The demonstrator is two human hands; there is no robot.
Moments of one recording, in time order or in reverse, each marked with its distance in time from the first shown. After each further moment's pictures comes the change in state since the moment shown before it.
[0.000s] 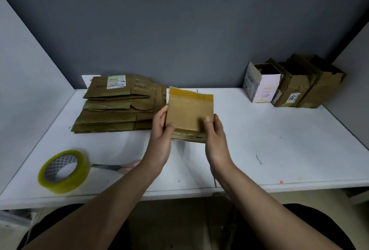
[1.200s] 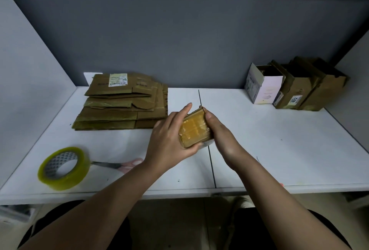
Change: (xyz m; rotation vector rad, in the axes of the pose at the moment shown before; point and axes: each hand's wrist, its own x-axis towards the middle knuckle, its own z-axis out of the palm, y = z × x) left_hand -0.003 0.003 0.000 0.975 -0.025 0.664; right_hand 0.015 -0.019 -0.025 -0.062 -0.342 0.086
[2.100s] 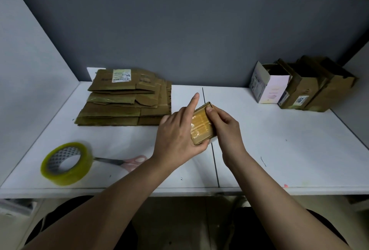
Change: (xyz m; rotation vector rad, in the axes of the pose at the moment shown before) left_hand 0.008 0.011 -0.002 0.169 0.009 -0.042; right_hand 0.011 0.002 0.015 0.165 0.357 -0.038
